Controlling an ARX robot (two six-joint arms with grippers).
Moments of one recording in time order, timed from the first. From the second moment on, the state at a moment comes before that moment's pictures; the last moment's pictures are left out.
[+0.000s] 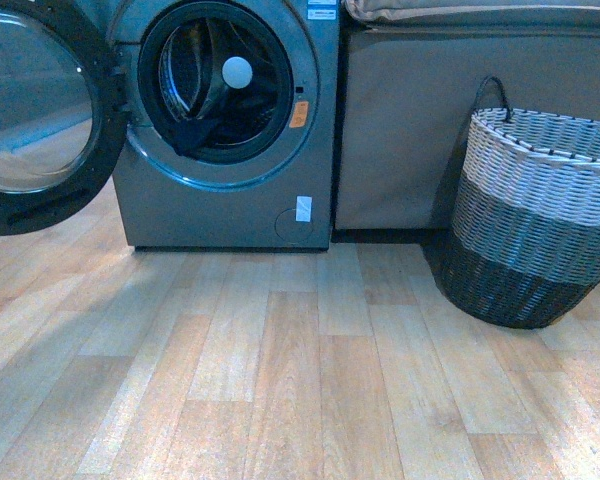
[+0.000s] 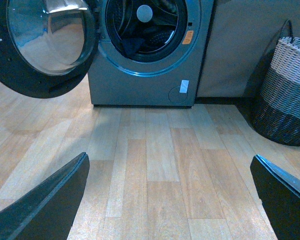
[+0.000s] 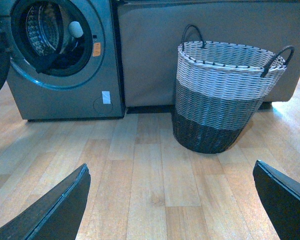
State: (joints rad) left arm 0.00 0.00 0.02 0.00 0.00 0.00; right arm 0.00 0.00 0.01 0.00 0.00 0.00
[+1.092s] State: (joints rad) left arm 0.00 0.00 0.02 0.00 0.00 0.00; right arm 0.00 0.00 0.01 0.00 0.00 0.00
